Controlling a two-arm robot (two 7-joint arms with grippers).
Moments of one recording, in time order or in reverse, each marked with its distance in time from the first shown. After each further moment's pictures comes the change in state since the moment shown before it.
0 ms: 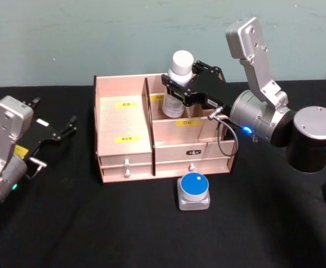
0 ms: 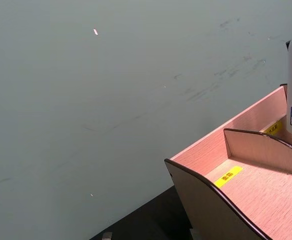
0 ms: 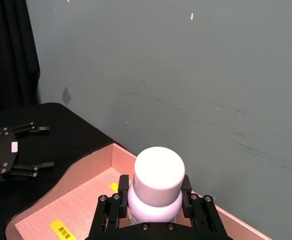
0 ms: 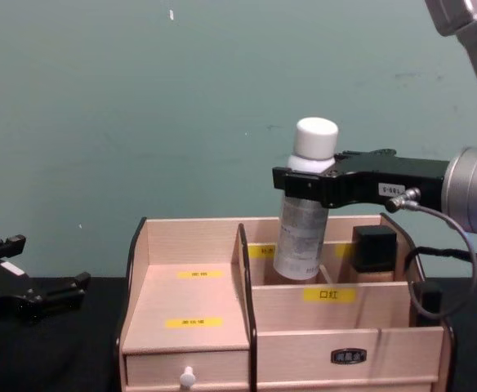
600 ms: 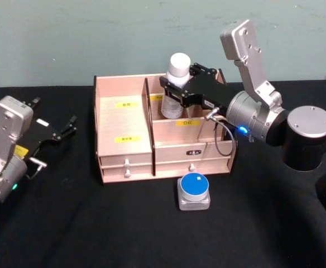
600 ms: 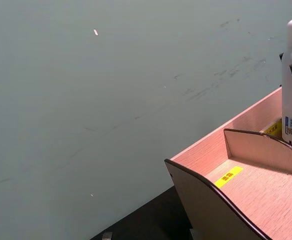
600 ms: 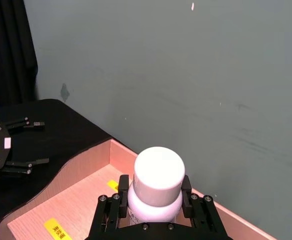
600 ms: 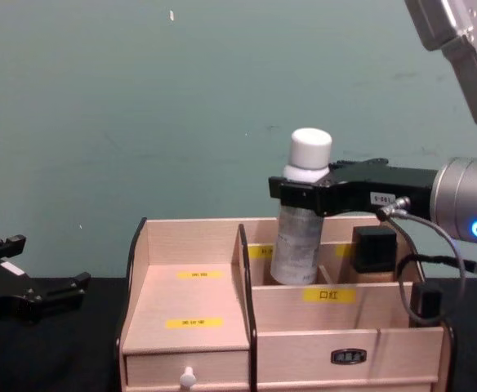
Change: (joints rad) left arm 0.000 0.000 0.000 0.000 0.000 0.000 0.000; right arm 0.024 -0.025 -0.002 0.060 -0.017 -0.012 0.012
